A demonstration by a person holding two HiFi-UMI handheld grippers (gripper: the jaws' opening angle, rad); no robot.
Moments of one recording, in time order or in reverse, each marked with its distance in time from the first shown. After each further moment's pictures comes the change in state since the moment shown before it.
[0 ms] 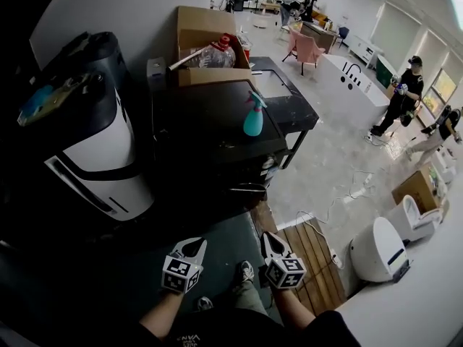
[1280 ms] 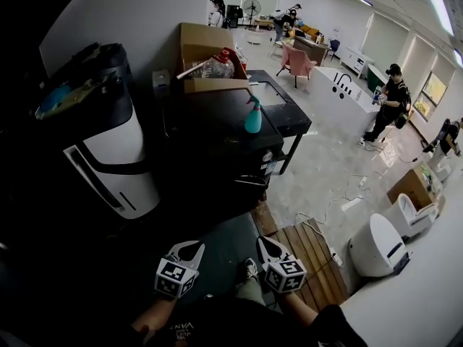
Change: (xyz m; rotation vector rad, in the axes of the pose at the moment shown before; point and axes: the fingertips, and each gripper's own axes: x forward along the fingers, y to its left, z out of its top) left arm -0.130 -0.044 -0.014 0.094 -0.075 -0.059; right arm -0.103 0.104 -0.021 -0.102 0.005 0.087
